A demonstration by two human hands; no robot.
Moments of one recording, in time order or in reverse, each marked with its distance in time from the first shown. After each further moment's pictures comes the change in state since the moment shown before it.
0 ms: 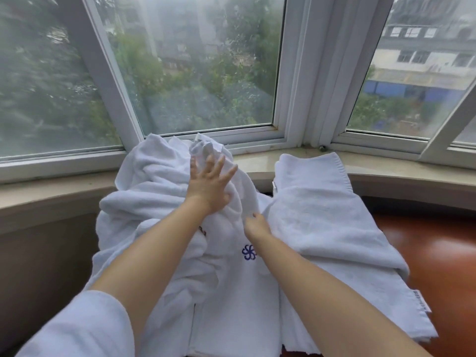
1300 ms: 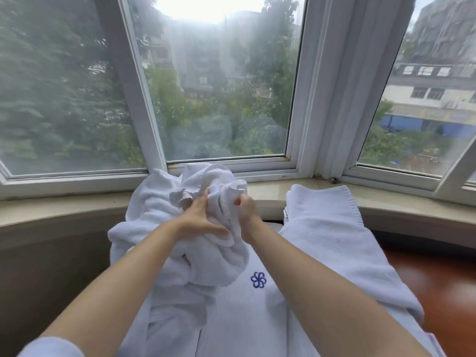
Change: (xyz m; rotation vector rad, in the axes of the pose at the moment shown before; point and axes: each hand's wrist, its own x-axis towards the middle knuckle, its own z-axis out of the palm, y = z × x) left_hand -0.043 -0.062 -0.011 -0.974 -0.236 -0.239; right_hand -0.059 -0.112 0.003 0.614 -0.256 -0.137
